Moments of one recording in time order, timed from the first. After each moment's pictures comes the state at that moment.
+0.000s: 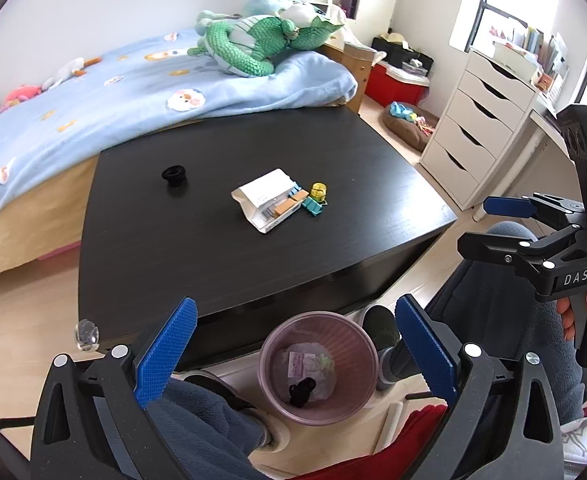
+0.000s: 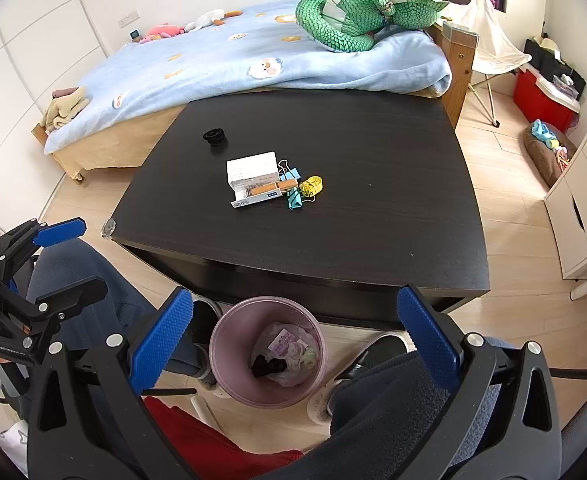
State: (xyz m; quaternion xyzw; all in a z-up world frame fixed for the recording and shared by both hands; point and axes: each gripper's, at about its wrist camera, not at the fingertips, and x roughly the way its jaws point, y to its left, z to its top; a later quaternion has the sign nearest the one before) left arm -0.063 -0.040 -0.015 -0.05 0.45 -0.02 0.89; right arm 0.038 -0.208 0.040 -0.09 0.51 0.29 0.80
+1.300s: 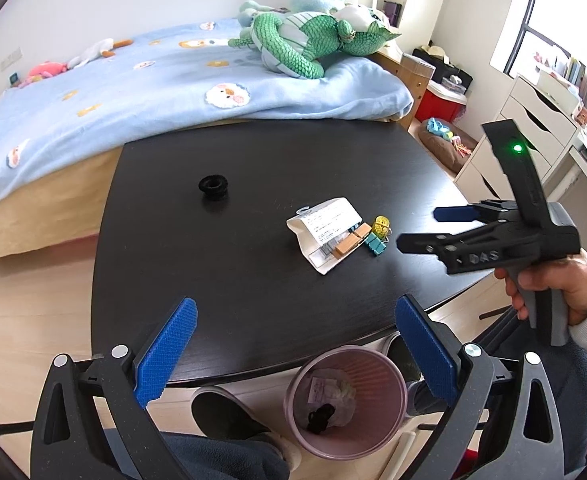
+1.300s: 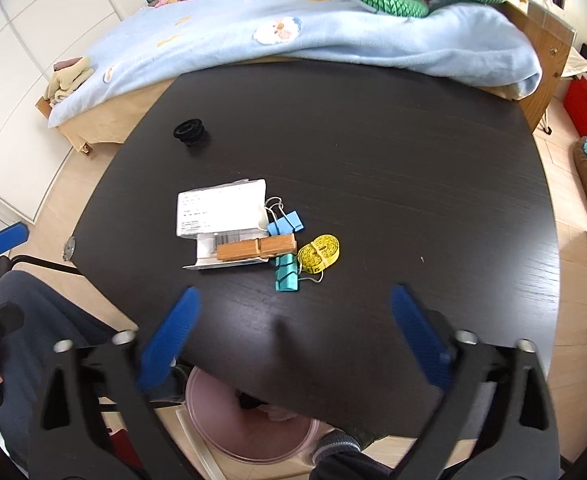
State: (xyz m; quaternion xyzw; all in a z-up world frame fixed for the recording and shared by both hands) left arm -0.011 0.012 -0.031 -0.09 0.45 0.02 0.89; right arm 0.162 -0.131 -0.052 -0.12 0.56 0.34 0.75
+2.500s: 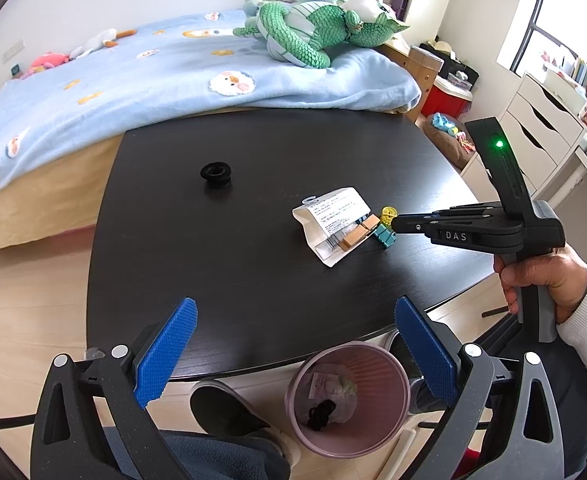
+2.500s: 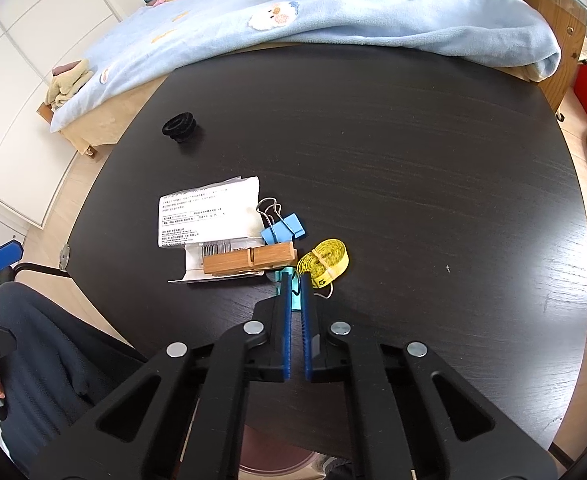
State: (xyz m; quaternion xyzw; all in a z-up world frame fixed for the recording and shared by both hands) left arm -0.008 0.016 -0.042 -0.09 0.46 0.03 0.88; right arm 0.174 -0.121 -0.077 -0.10 0.57 0.35 0.74
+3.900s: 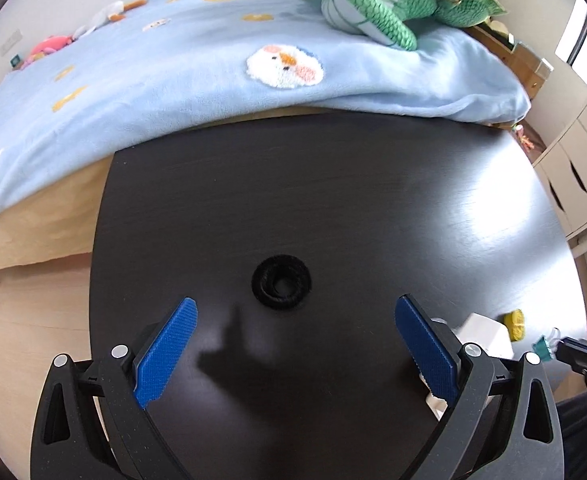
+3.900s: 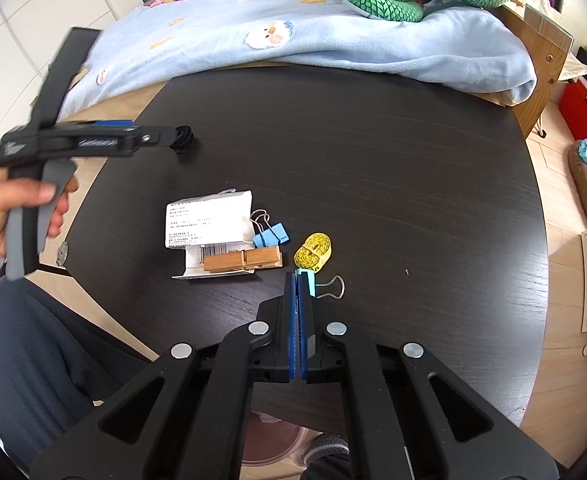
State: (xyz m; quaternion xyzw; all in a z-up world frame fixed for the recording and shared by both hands) left arm 0.160 0.104 -0.095 -0.08 0.53 0.08 0.84; right arm 0.171 -0.132 -0.045 -0.13 0.56 0.33 0.75
